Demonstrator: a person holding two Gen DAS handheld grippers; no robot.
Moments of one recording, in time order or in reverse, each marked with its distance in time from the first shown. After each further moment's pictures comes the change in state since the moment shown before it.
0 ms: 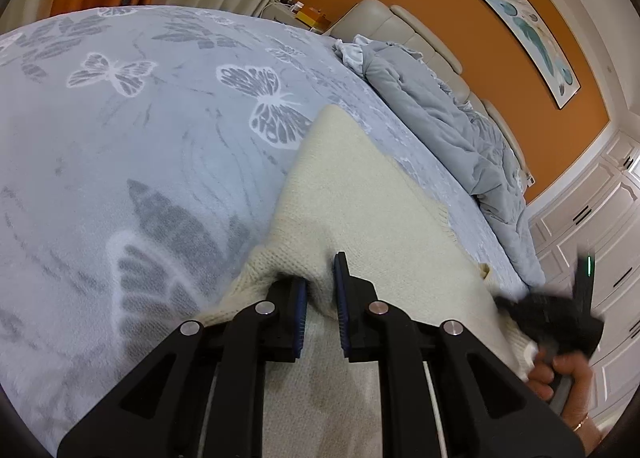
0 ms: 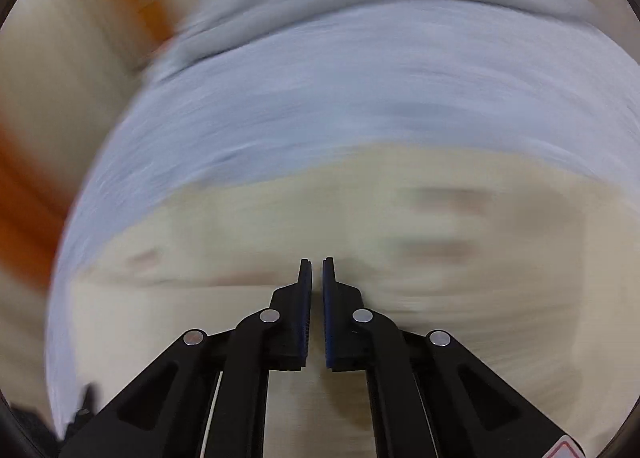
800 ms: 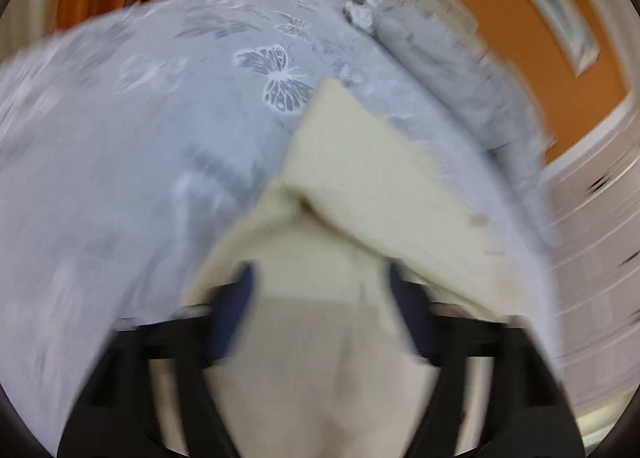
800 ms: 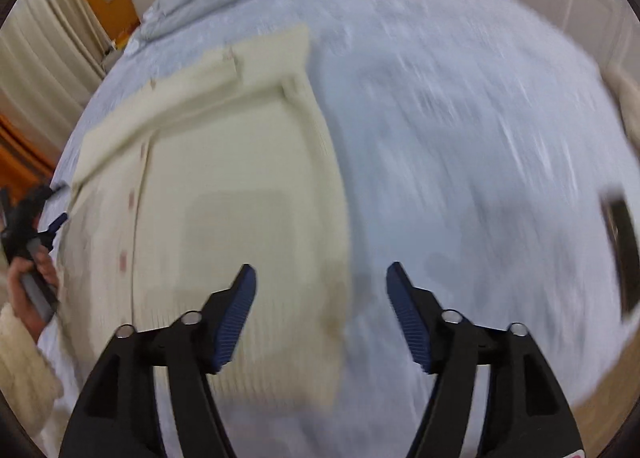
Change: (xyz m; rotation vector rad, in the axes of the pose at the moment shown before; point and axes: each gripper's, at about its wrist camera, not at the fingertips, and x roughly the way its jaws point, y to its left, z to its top) left arm -0.092 -0.019 -0.001 -0.048 0.185 0.018; right arm -0.249 -0.181 -0.253 0.013 0.114 -0.064
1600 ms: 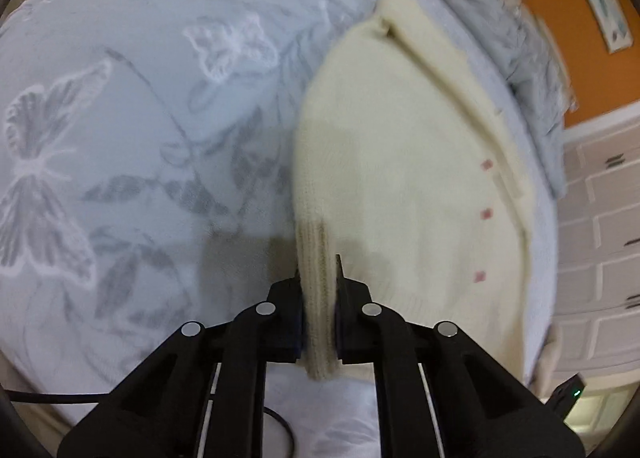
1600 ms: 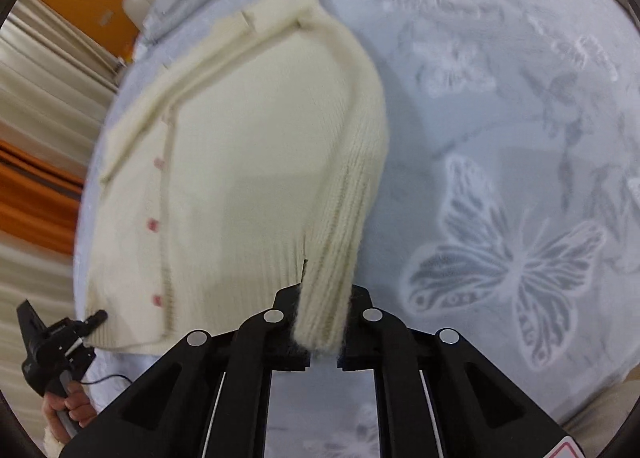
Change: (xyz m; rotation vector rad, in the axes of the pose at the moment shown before) left arm -0.096 0.037 -0.110 -0.053 0.265 0.144; right arm 0.033 0.024 -0.031 0.133 0.035 0.184
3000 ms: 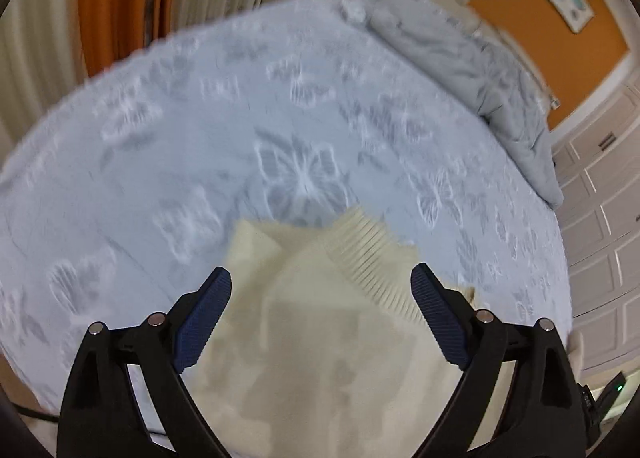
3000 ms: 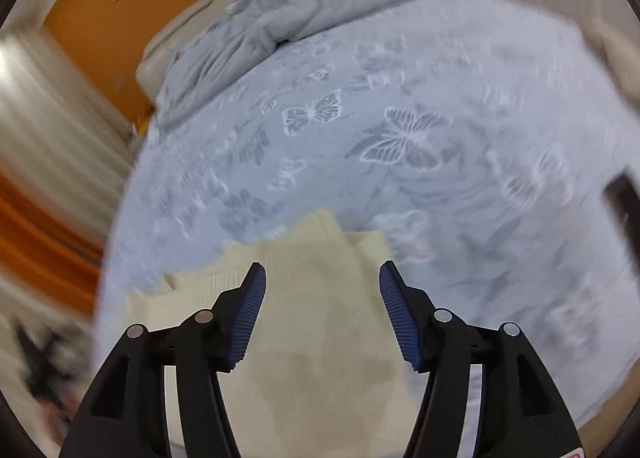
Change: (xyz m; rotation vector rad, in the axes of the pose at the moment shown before) left arm -0.057 -0.072 0.057 0.221 -0.230 0.077; right arm -0.084 -0.027 0.080 -0.027 -0.235 -0.018
